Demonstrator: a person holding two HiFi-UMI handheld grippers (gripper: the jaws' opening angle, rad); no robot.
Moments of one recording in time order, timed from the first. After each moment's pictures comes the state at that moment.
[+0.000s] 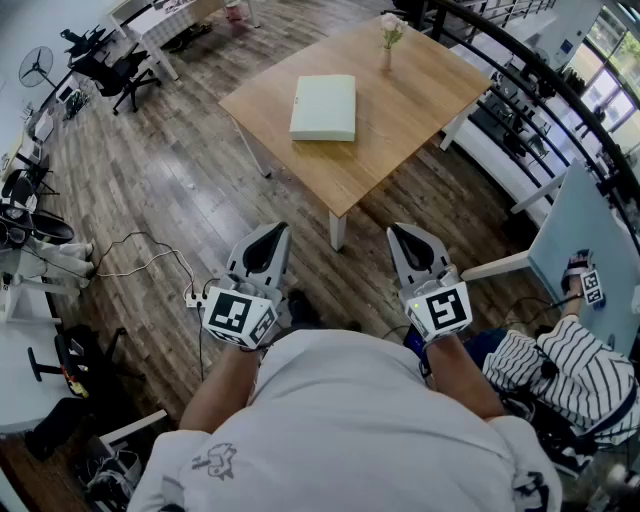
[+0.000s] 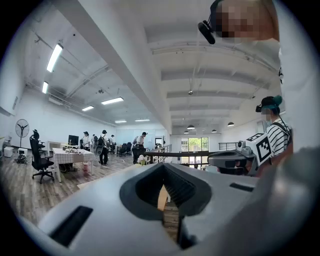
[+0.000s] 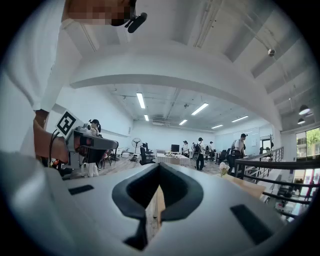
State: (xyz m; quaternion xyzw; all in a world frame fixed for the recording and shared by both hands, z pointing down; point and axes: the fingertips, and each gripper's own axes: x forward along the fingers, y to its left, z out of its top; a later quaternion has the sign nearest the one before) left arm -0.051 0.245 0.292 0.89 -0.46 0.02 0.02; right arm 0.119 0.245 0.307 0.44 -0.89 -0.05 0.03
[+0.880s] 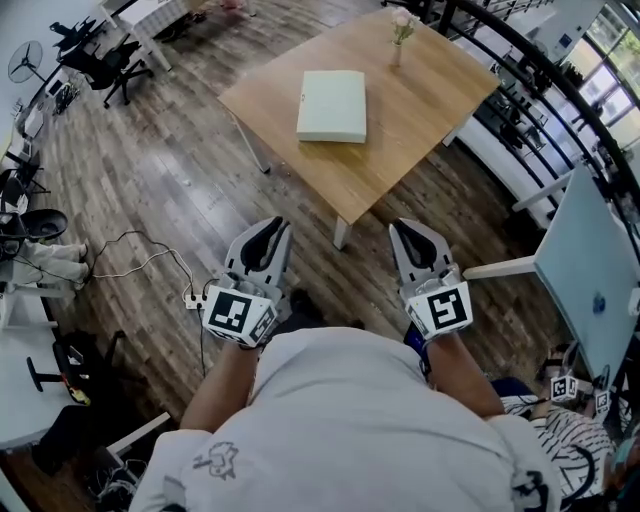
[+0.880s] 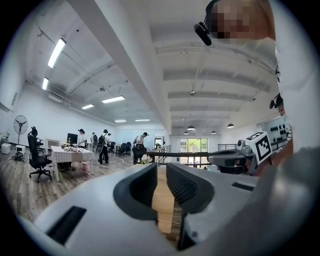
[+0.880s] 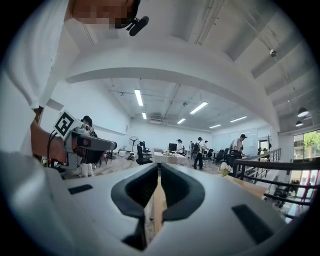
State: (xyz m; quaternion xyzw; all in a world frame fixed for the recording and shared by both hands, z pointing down) left arm -0.095 0.184 0.310 0.89 -0.45 0.01 0.02; right arm 0.079 0.186 0.322 0.46 -0.89 -0.05 0.05
